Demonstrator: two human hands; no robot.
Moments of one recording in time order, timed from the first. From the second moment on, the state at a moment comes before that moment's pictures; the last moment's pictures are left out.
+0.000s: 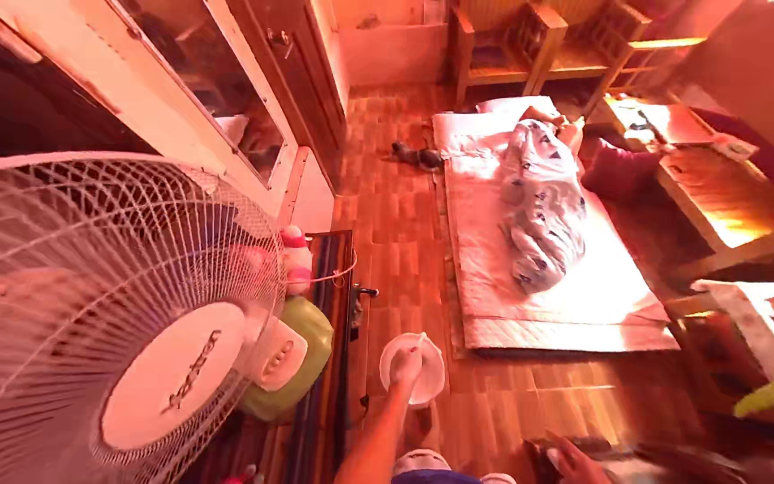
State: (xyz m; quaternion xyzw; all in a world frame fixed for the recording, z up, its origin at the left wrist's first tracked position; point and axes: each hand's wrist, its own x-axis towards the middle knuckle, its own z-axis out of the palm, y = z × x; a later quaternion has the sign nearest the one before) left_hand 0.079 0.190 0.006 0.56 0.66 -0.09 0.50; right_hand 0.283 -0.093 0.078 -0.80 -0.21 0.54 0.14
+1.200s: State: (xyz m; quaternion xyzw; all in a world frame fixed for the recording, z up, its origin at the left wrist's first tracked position) left_hand 0.206 0.743 0.050 0.36 0.72 0.25 0.55; right_hand 0.307 0.749 0.059 -0.57 -0.40 0.71 0.12
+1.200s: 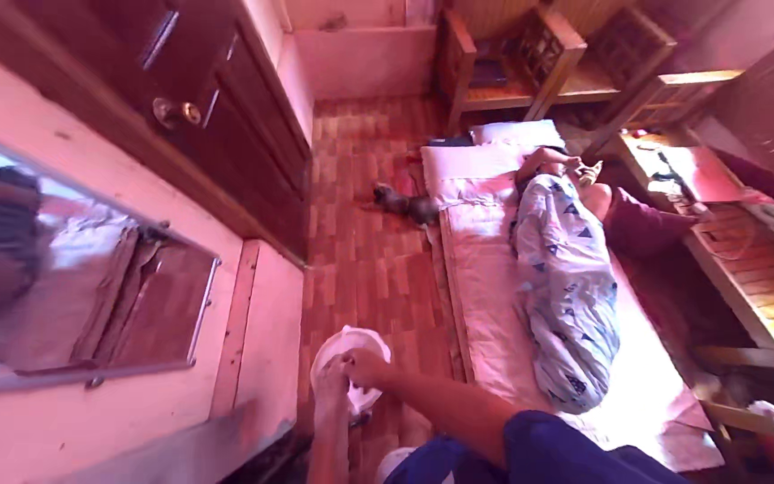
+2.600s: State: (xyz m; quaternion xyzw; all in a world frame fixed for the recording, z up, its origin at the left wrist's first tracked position) left_hand 0.155 1.161 -0.006 0.31 0.68 0.18 0.64; right_hand 0.218 1.170 -0.016 -0.68 -0.02 0.69 0.23
